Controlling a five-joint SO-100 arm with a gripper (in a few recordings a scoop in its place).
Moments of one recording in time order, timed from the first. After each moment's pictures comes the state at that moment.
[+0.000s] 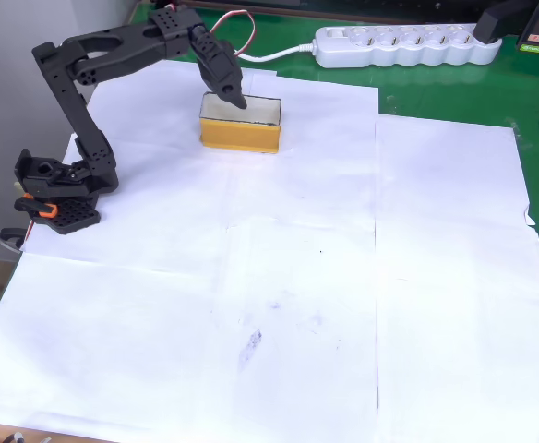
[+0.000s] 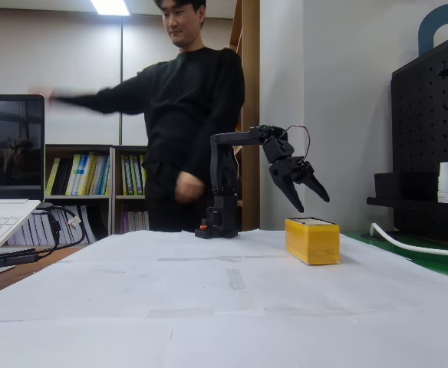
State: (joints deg) arm -32.3 75.5 81.4 61.8 -71.5
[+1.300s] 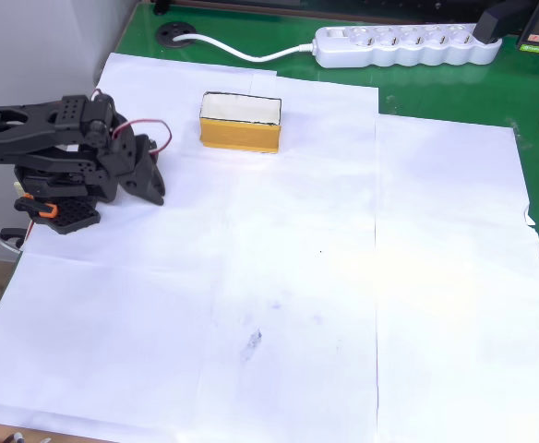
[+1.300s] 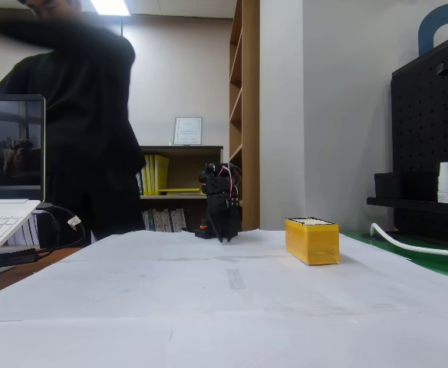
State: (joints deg) arm -2.5 -8.2 5.1 79.3 -87.6
